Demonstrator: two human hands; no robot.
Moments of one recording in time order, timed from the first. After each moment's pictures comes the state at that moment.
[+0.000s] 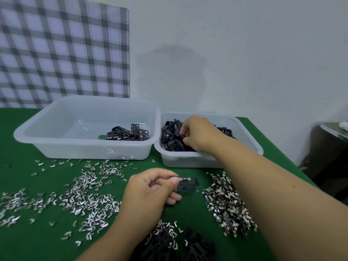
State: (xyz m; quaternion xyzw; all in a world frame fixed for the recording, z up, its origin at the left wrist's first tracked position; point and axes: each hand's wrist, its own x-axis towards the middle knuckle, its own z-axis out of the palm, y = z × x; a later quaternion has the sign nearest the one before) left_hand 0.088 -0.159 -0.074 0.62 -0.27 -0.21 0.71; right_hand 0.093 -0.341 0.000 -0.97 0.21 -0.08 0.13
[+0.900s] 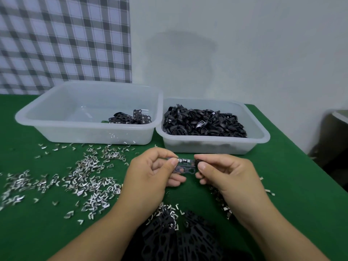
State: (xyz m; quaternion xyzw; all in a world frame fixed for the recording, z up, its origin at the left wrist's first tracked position) left_hand 0.088 -0.162 -0.080 0.61 -0.28 -0.20 0.71; right_hand -0.023 -0.279 -0.054 -0.68 0.20 -0.26 0.65
